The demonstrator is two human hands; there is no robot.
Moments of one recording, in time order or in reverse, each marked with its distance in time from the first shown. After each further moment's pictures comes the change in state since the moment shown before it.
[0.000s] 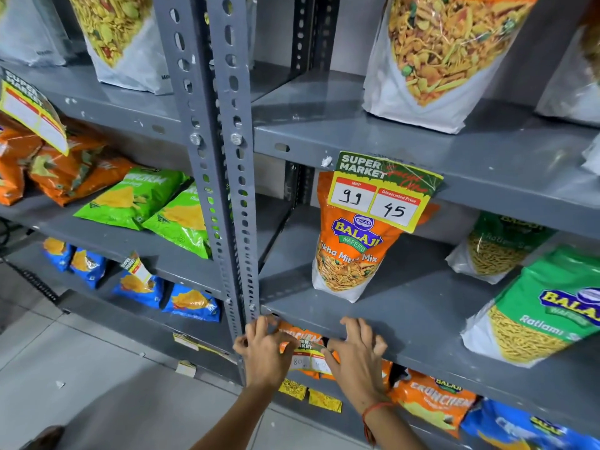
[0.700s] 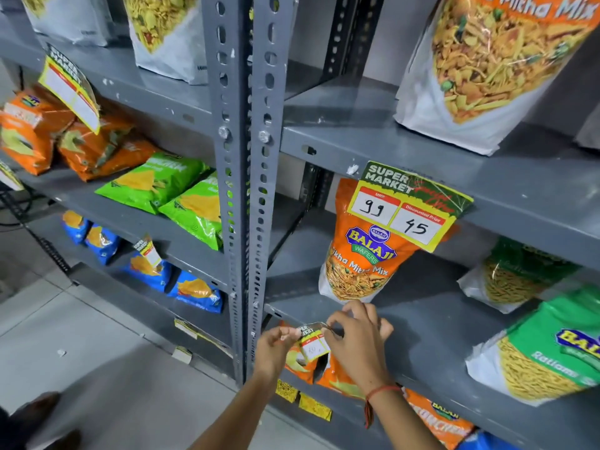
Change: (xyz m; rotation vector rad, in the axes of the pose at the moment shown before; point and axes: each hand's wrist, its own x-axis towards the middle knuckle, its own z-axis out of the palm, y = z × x) left_hand 0.006 0.012 0.013 -1.271 -0.178 -0.533; right_hand 0.046 -0.001 -0.032 0.199 0.063 -0.080
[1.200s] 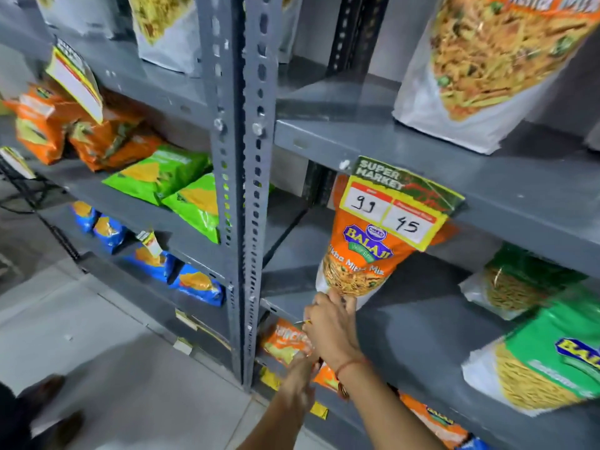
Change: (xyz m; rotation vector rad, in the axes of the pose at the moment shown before) left_hand -0.023 -0.038 0.070 -0.365 0.035 -0.566; right_hand 0.026 -0.029 0.003 -0.301 -0.164 -0.299
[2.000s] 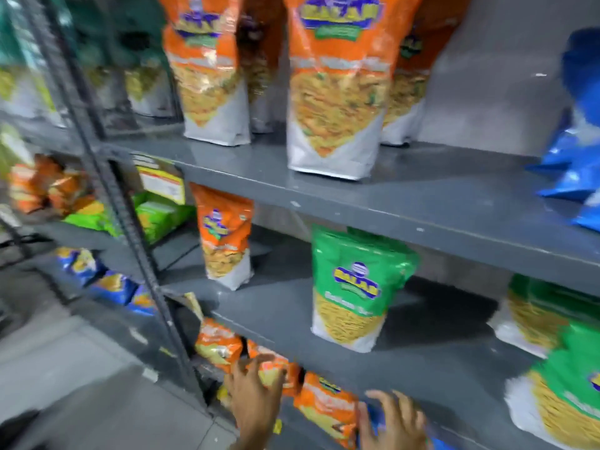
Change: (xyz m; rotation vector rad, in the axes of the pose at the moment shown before) left_hand -0.114 -0.207 0.142 1.053 0.671 0.924; right_hand -0.350 0.286 0.037 0.590 0.595 0.551
